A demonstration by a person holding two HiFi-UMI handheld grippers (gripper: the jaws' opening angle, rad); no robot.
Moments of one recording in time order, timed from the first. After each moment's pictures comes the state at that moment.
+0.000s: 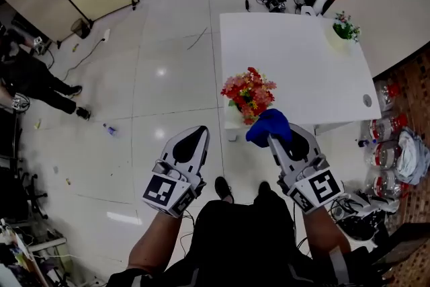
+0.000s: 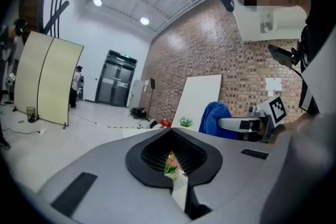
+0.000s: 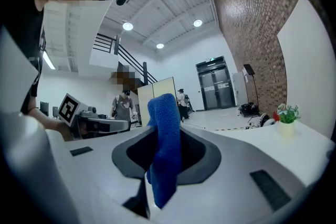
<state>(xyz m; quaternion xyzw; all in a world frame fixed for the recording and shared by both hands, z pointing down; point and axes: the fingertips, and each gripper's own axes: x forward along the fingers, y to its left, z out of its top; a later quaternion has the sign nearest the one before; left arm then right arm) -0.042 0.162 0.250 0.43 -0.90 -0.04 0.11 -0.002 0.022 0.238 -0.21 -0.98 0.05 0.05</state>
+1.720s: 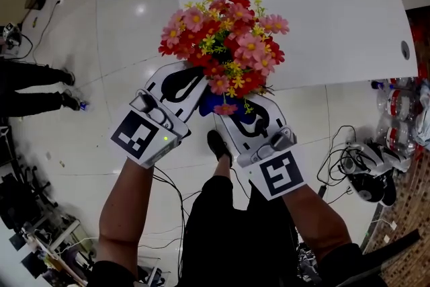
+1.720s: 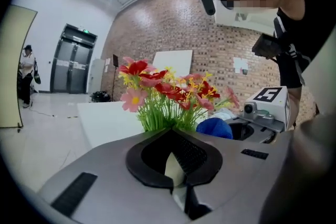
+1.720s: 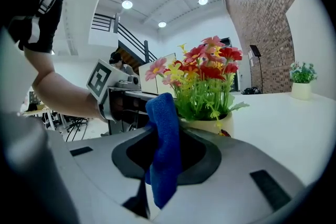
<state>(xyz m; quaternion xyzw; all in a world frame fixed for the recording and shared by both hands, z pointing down) -0.124 0.022 0.473 0.61 -0.77 0.04 0.16 -0.073 0.035 0.488 -0.24 -0.96 0.01 0.15</state>
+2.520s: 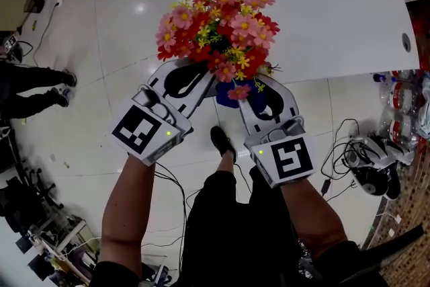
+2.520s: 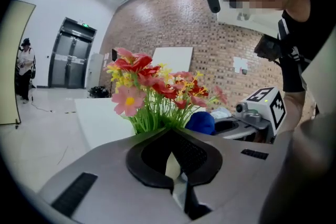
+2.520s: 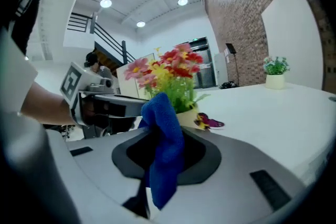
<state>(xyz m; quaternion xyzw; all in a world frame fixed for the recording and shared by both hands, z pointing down) -0.124 0.017 0.473 0.62 -0.76 0.04 0.18 -0.087 -0.008 0.497 -0.12 -0.97 0.06 0.18</state>
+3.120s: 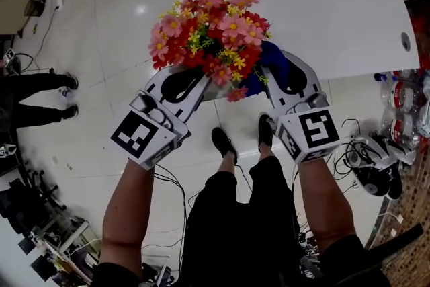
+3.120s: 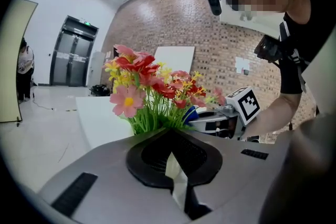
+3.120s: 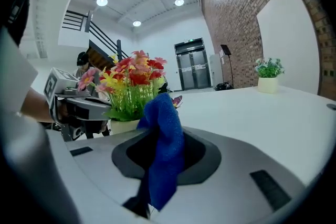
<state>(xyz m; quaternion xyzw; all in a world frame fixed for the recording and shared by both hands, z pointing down) -0.120 0.015 0.477 0.61 -0.77 0.04 0.19 -0.108 -0.080 0.502 -0.10 -0.98 0.06 0.17</state>
